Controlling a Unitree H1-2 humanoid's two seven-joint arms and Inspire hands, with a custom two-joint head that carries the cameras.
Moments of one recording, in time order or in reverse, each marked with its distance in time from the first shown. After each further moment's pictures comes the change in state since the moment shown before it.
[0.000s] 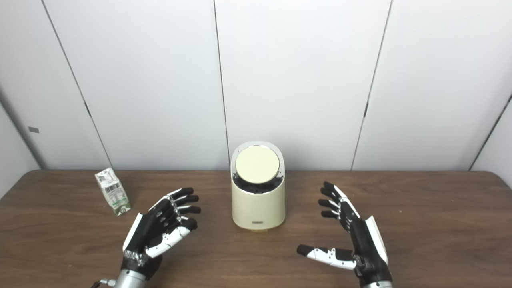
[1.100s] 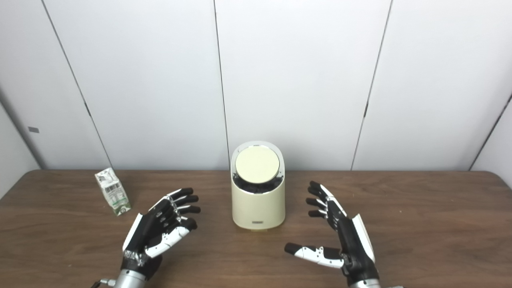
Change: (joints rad) left arm -0.005 0.004 0.001 0.021 -0.010 -0.005 -0.006; right arm -0.025 0.036 0.036 -0.037 -0.027 0.040 -0.001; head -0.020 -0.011
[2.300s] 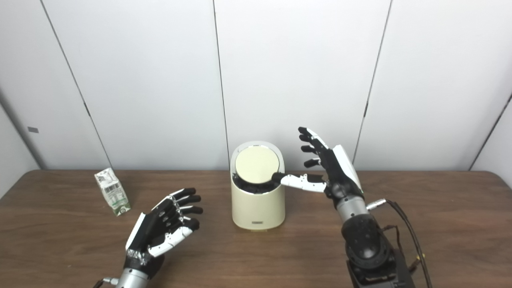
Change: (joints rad) left arm -0.011 -0.004 -0.004 0.016 0.007 -0.010 0.000; right arm -0.376 -0.069 0.065 0.033 -0.176 0.479 0.051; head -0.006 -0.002
